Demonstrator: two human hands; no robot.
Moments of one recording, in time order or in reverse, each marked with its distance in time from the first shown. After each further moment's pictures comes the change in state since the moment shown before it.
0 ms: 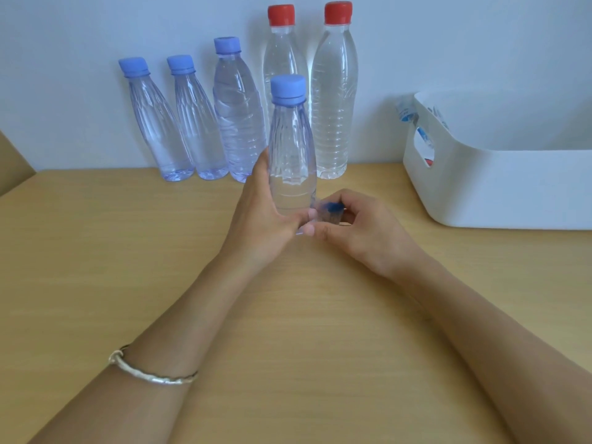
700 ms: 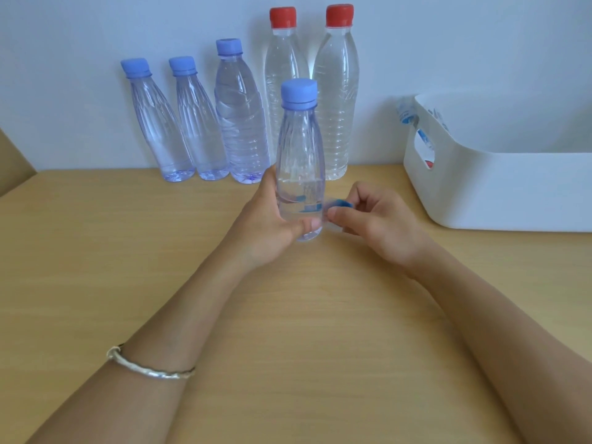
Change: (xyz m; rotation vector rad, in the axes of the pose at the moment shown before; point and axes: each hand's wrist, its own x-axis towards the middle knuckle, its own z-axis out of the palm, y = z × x) left_hand 0.006 -0.009 -0.006 -0.061 -0.222 -0.076; right_hand 0.006 0.002 -0.015 0.085 0.063 0.045
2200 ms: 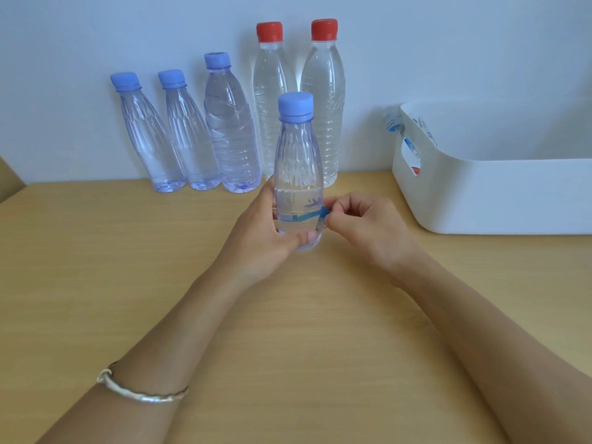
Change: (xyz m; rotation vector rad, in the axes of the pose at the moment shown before) left_hand -0.010 0.009 0.008 0.053 0.035 0.035; right_hand -0.003 -0.005 0.003 0.079 0.047 -0.005
